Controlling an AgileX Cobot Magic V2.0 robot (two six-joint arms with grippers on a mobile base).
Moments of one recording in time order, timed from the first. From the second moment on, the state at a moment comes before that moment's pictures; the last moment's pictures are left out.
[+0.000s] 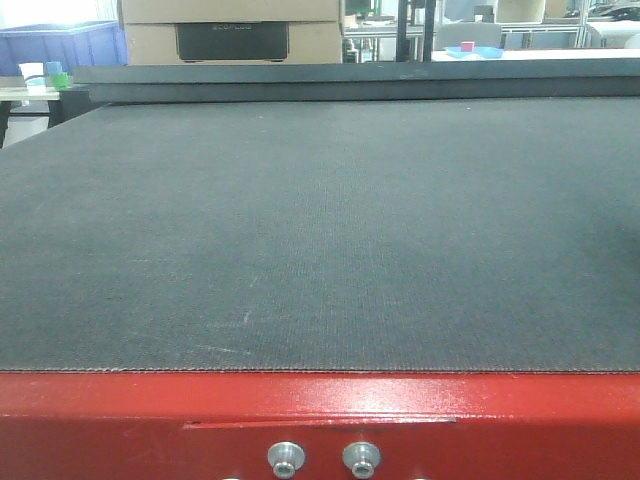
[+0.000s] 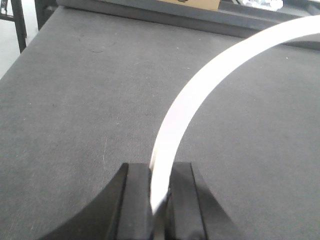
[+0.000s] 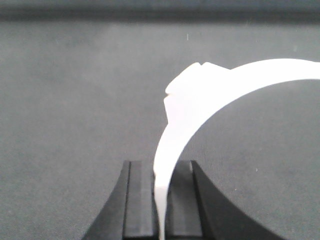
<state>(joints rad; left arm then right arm) -0.08 0.80 -0.69 -0.07 0.27 -0.08 -0.03 0.82 -0.73 0.07 0.29 0.01</state>
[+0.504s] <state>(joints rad) -0.08 0.60 -0.67 -0.04 0.09 -0.08 -0.03 0.39 -0.61 0.07 0.26 0.01</state>
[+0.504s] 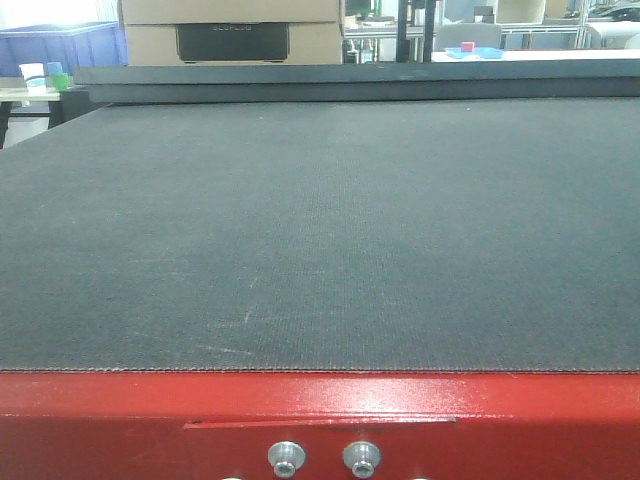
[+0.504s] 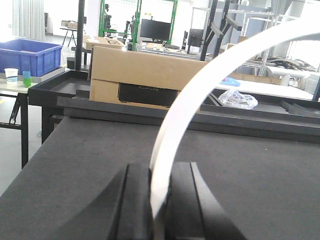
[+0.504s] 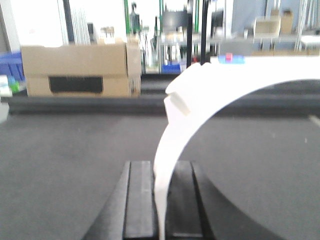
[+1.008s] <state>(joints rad) -0.08 0.60 -0.67 -0.04 0.11 -0.08 -0.03 0.35 -0.61 0.07 0.26 0.01</state>
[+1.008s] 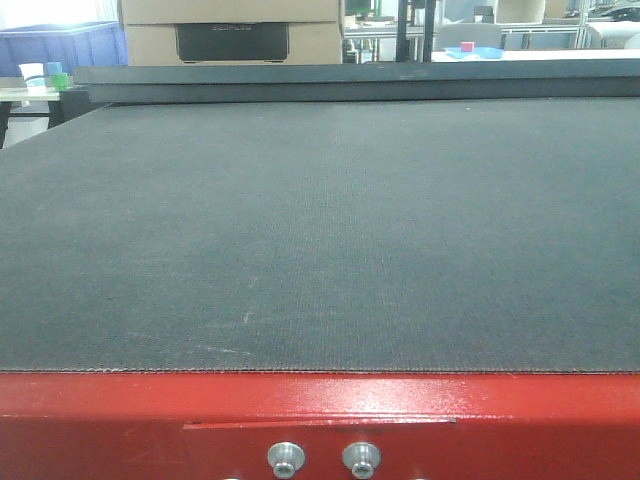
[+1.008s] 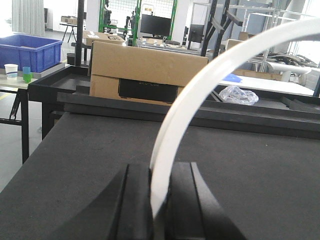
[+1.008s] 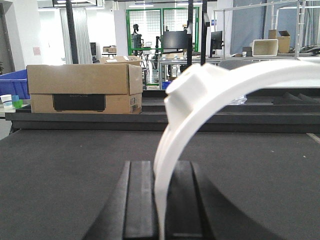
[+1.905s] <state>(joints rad) -0.08 0.60 -0.67 -0.04 0.11 -0.08 -0.03 0.35 -0.61 0.07 0.26 0.01</state>
